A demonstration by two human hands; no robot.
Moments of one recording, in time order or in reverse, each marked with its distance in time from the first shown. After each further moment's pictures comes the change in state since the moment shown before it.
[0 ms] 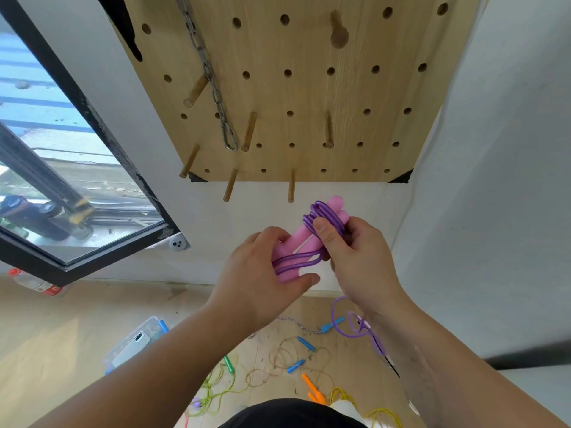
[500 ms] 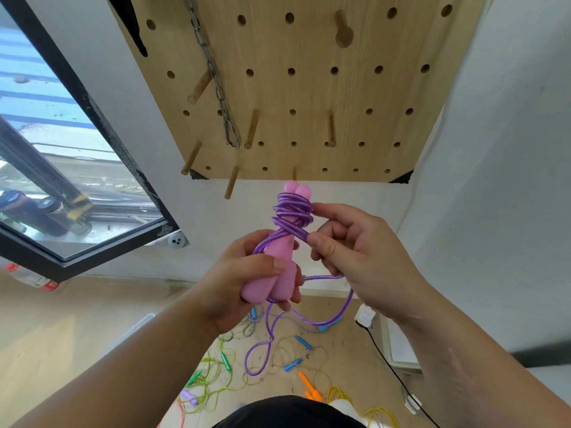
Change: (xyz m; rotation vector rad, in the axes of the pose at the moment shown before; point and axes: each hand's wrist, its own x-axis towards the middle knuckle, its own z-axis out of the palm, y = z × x) left_hand -0.002 -0.023 -0.018 -1.249 -0.464 -0.209; right_hand -0.007 -0.024 -0.018 0.091 -0.362 -0.164
